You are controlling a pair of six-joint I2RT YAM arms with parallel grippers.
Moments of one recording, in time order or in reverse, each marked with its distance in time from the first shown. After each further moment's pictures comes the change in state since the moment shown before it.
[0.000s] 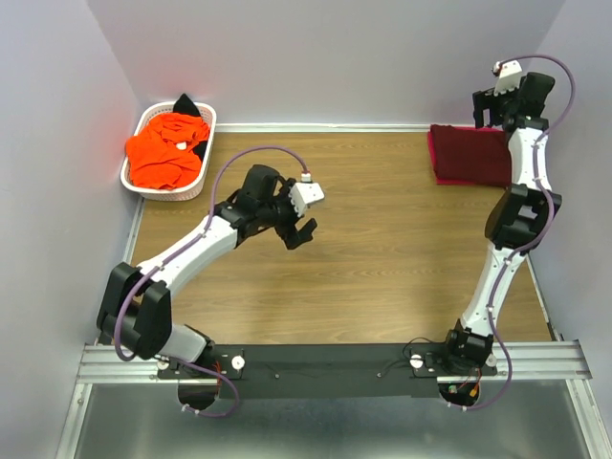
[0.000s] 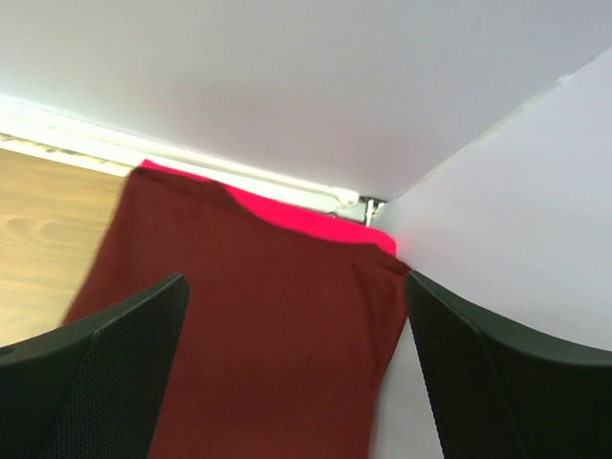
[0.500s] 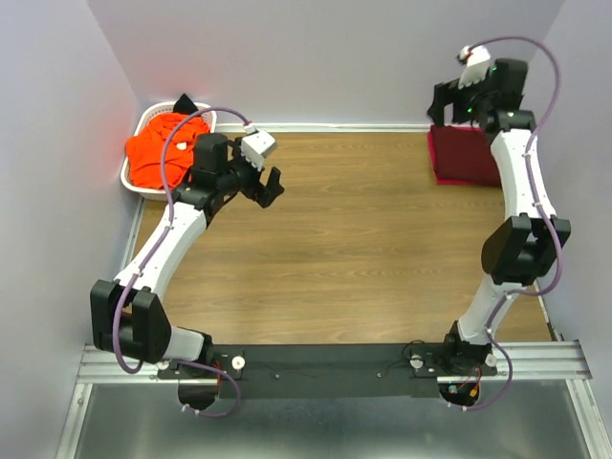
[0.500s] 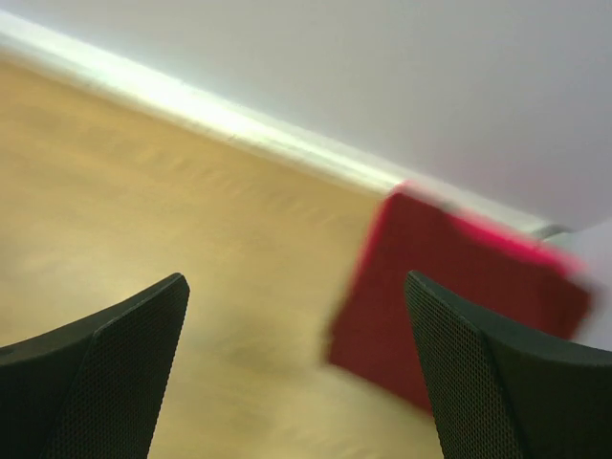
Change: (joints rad) left arm 0.253 -0.079 0.139 0.041 0.024 -0.184; right arm 0.182 -0.449 -0.260 -0.153 -0.050 0.168
